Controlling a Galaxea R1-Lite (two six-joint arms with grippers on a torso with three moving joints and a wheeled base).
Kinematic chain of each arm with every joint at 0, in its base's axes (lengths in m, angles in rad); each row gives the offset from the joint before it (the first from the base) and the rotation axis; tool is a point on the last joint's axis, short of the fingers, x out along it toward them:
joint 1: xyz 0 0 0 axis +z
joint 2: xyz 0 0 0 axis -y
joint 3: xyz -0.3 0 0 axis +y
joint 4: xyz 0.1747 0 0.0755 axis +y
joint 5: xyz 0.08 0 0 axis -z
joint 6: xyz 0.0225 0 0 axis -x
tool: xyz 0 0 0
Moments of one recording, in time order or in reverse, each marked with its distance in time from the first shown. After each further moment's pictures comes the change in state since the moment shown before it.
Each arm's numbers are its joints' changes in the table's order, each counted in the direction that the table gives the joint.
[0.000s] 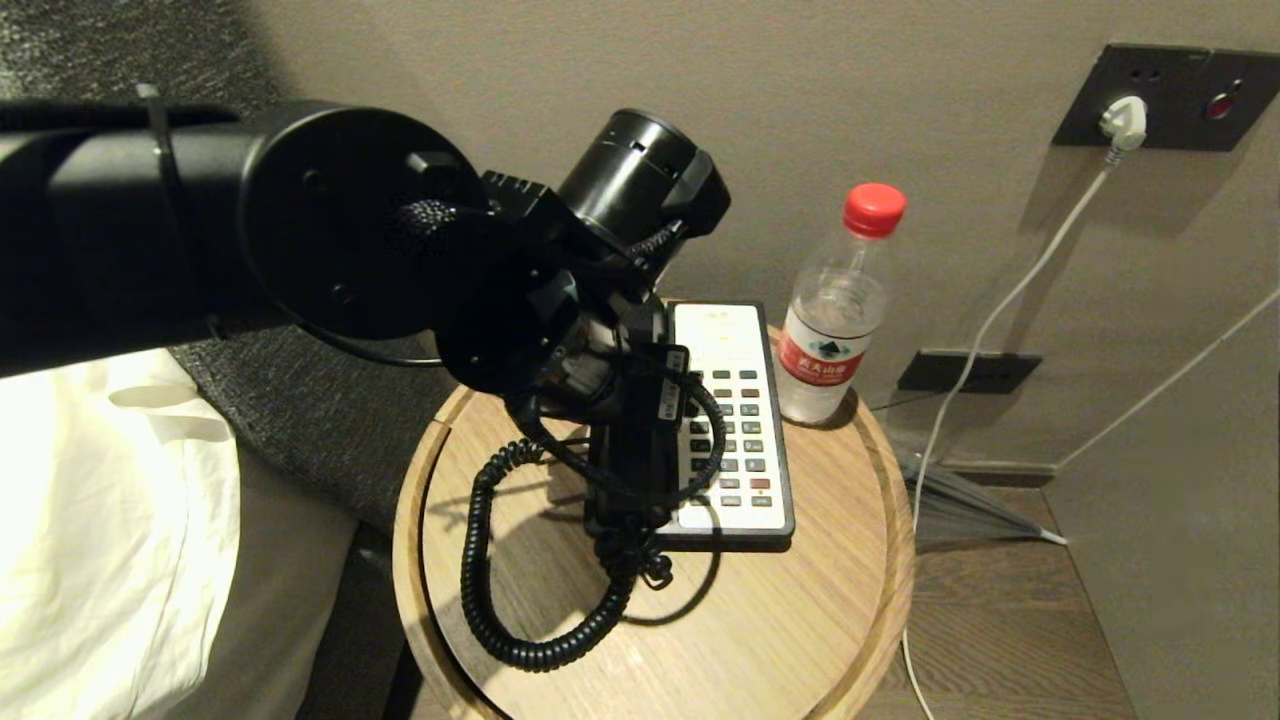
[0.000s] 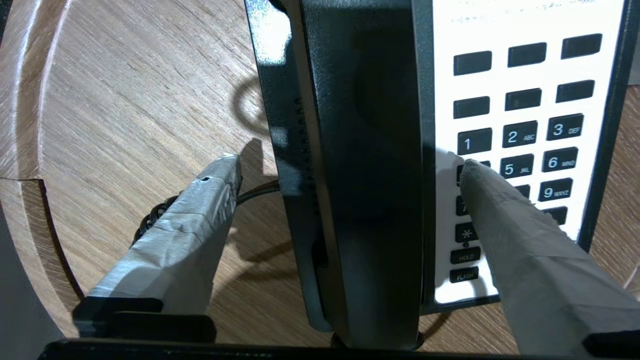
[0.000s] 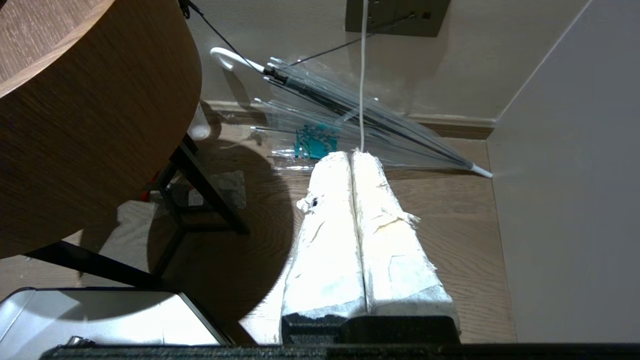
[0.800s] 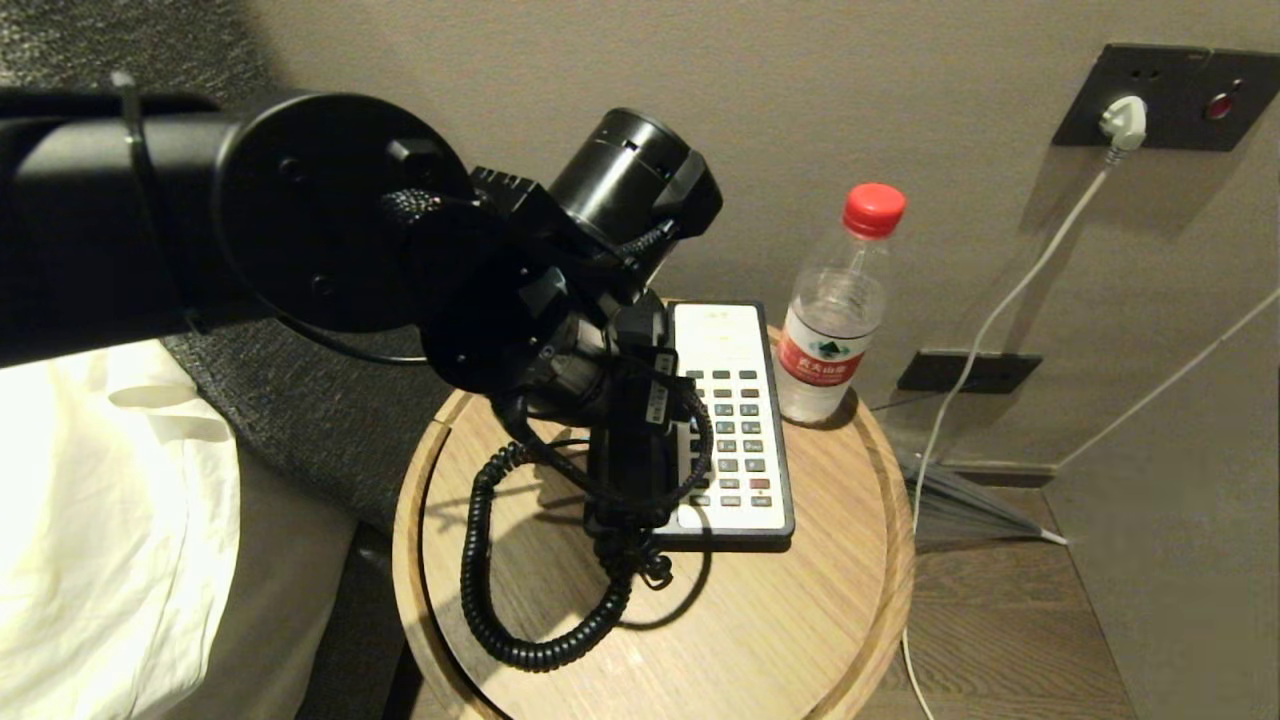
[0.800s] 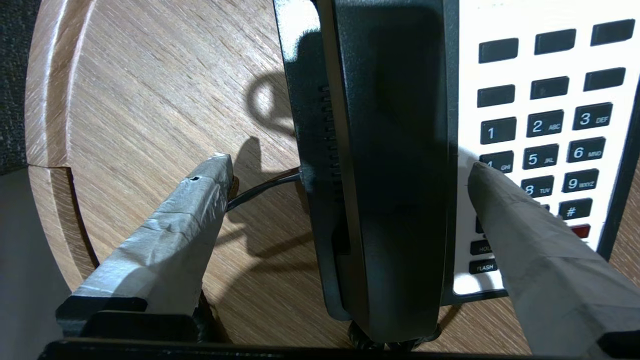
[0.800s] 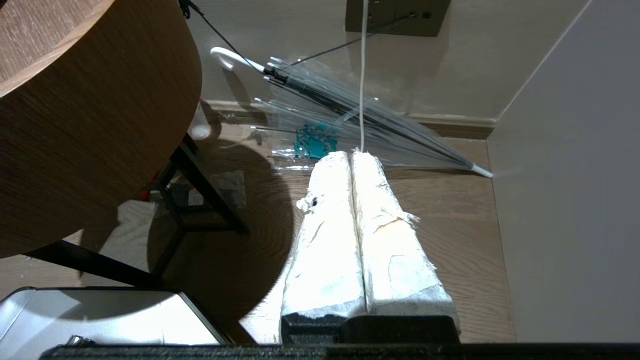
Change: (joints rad) left arm 0.002 0.009 -0.001 0.038 -0.021 -0.006; right arm 0.000 0.000 0.000 0.000 0.000 0.000
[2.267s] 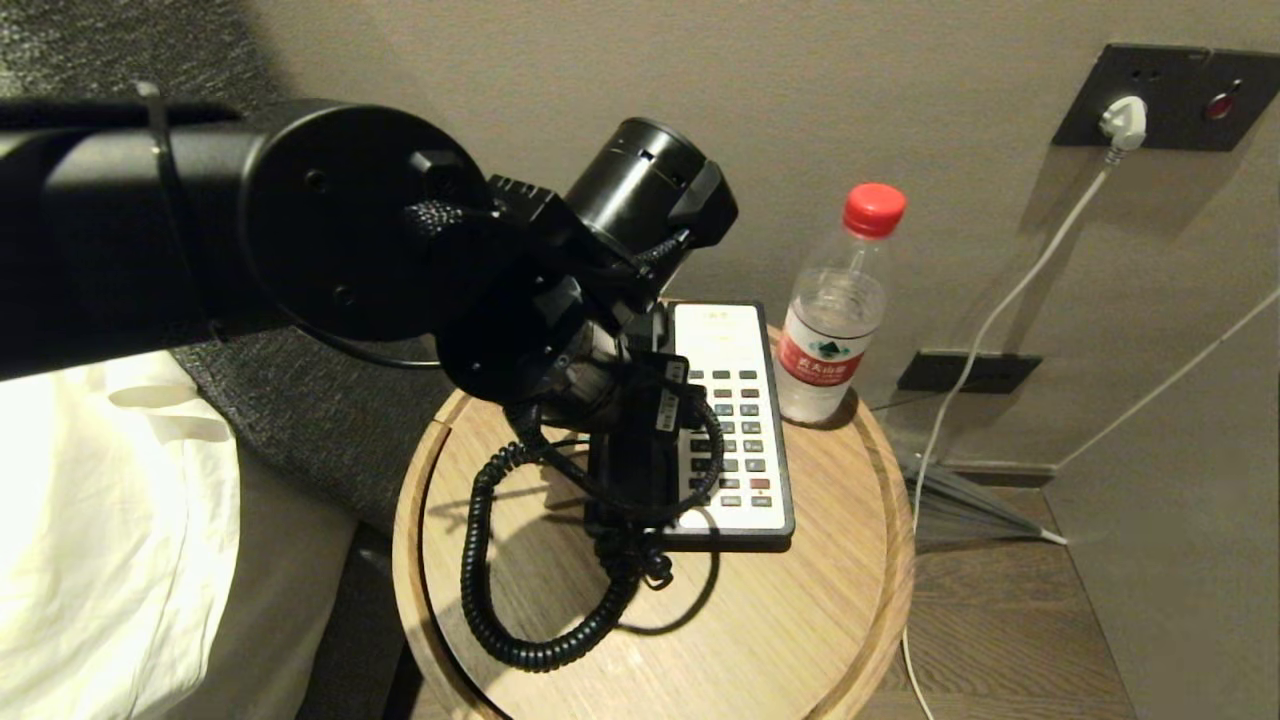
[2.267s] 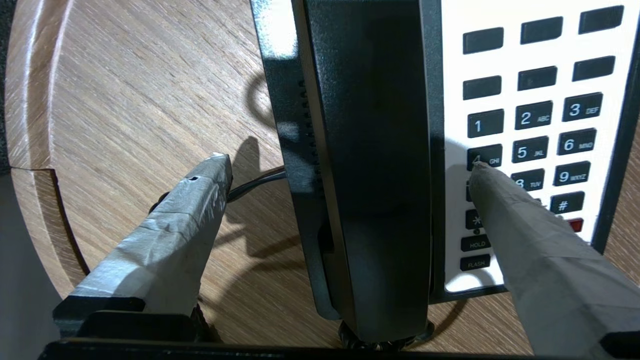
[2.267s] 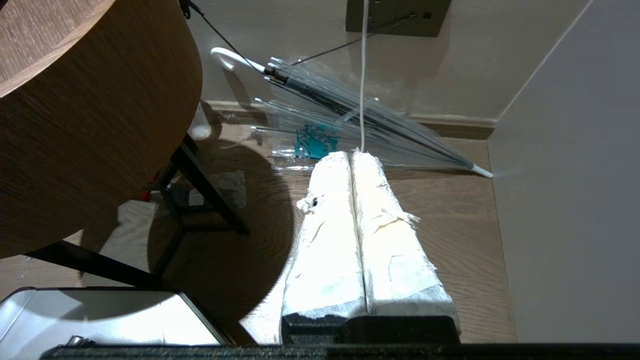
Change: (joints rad) left arm -0.014 -0.012 -0.005 -0.001 0.002 -0.003; right arm 0.000 0.000 0.000 0.000 0.000 0.000
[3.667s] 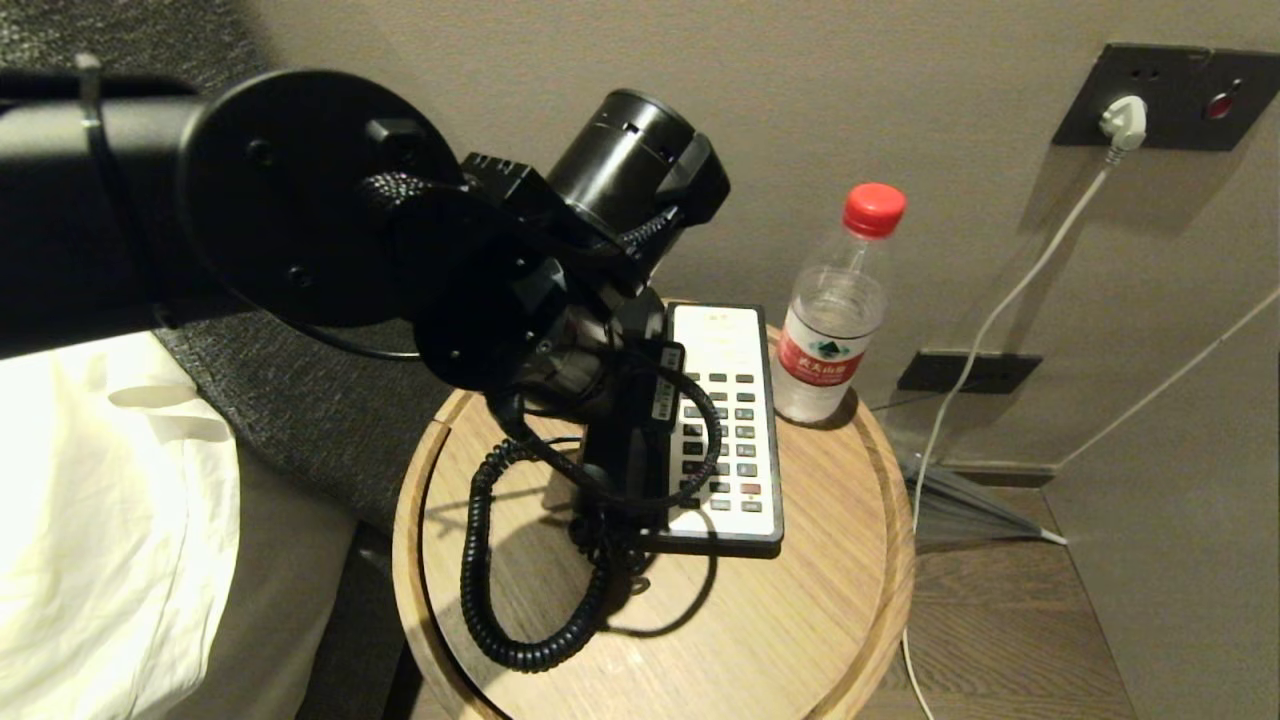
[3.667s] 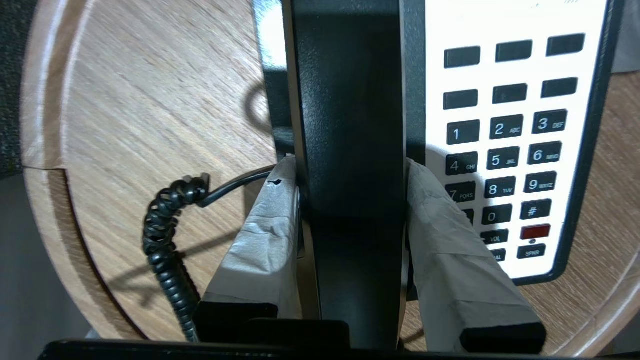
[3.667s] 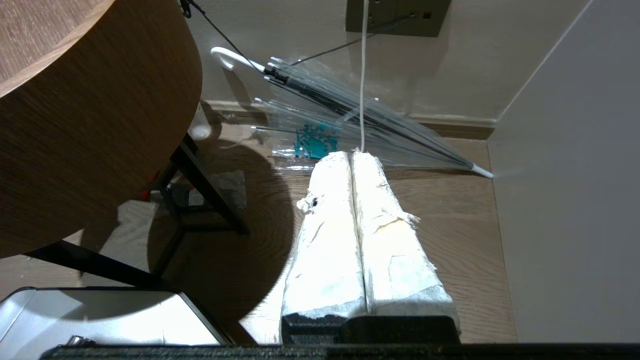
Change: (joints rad) left arm -0.004 0.025 -0.008 0.003 -0.003 0.002; right arm 0.000 0.000 0.000 0.000 0.001 0.000
